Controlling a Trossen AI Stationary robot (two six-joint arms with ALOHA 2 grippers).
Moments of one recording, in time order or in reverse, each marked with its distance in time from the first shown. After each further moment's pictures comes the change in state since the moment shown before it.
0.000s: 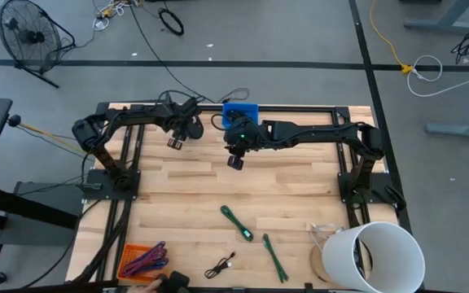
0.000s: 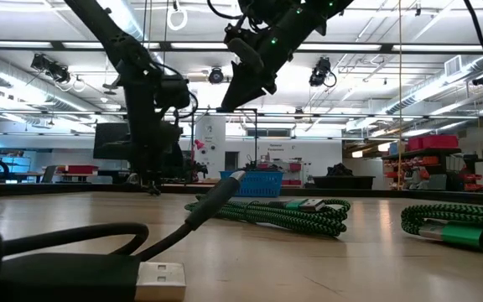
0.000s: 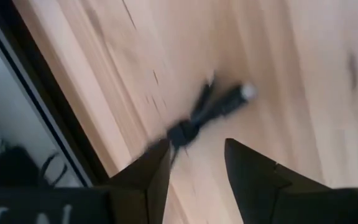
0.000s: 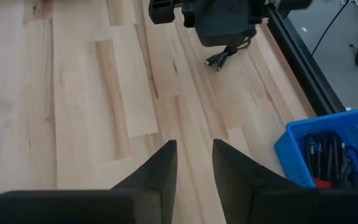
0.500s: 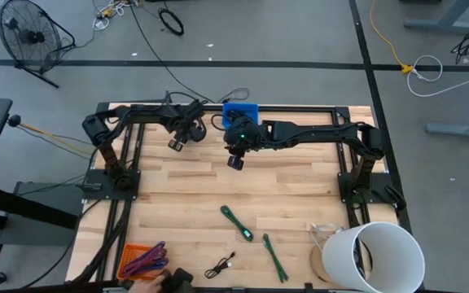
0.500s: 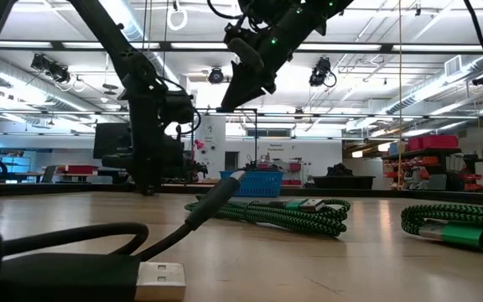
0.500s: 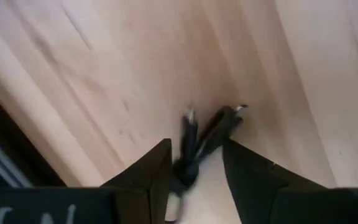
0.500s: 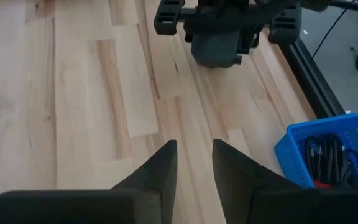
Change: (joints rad) left arm 0.022 0.111 0.007 0.046 0.035 0.110; right arm 0.000 0.000 0.000 0.002 -0.002 -0.016
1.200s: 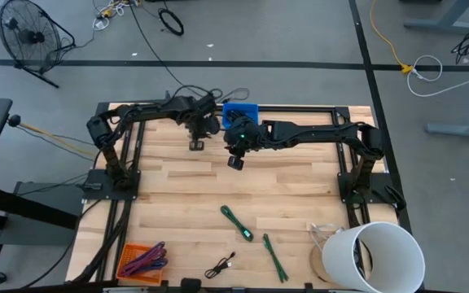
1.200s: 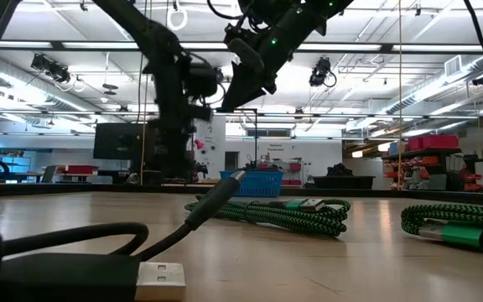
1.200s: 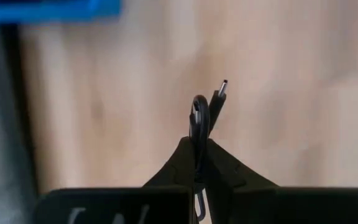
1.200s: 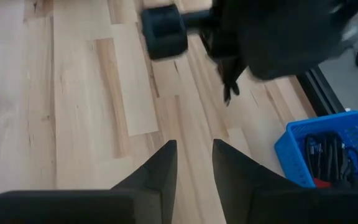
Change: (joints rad) left arm -0.109 0.018 0.295 -0.262 0.195 -0.577; right arm 0.000 0.000 0.000 -0.005 0.002 0.006
